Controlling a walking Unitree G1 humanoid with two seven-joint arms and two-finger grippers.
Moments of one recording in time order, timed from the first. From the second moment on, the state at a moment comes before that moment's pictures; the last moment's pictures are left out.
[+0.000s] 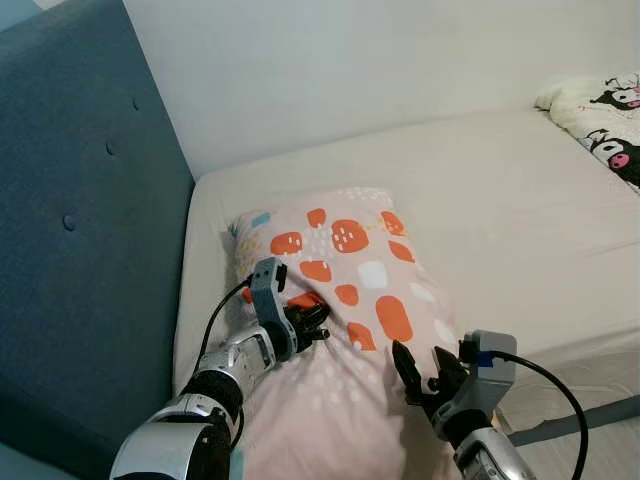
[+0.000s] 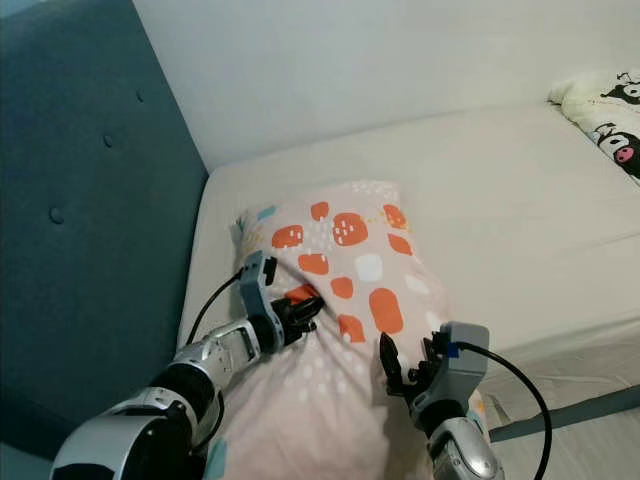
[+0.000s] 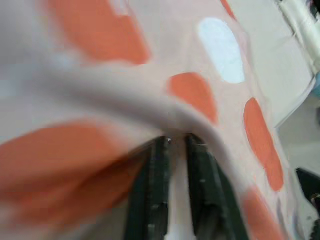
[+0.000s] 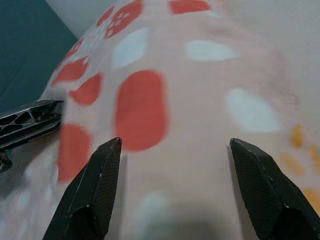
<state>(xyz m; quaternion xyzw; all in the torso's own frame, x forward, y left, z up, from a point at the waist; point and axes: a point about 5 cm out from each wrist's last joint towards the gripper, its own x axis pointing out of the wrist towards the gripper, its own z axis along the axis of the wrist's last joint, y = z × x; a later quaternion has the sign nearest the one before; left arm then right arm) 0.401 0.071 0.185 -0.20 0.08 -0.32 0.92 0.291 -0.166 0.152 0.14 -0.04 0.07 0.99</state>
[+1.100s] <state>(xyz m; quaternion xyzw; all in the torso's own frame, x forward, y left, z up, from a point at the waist) 0.398 0.172 0.152 -0.26 0.10 -0.13 0.95 0.281 -0.167 0.147 0.14 -0.04 0.07 0.99</state>
